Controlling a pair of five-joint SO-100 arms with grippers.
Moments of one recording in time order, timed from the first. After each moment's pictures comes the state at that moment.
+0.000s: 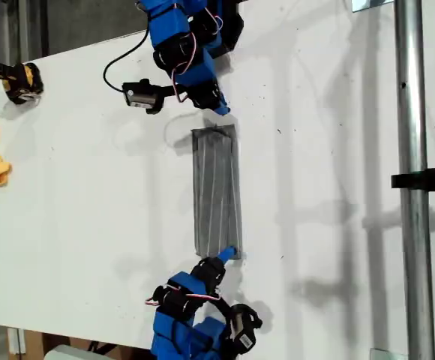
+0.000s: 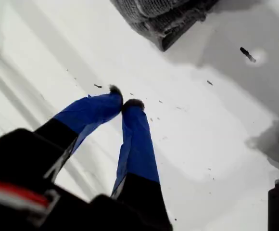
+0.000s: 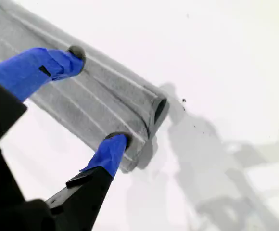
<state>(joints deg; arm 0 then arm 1) 5.9 103.7 97.2 93.8 -73.6 -12.3 128.8 123.4 78.6 87.7</state>
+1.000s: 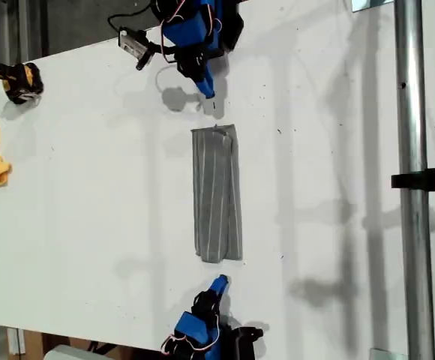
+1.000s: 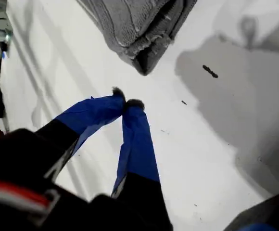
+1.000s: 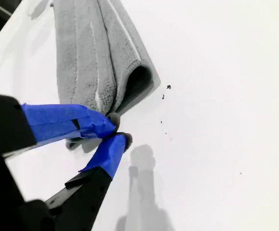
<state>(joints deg) 4.1 198.9 177.6 74.4 -88.9 -2.6 187.6 159.3 84.7 89.8</state>
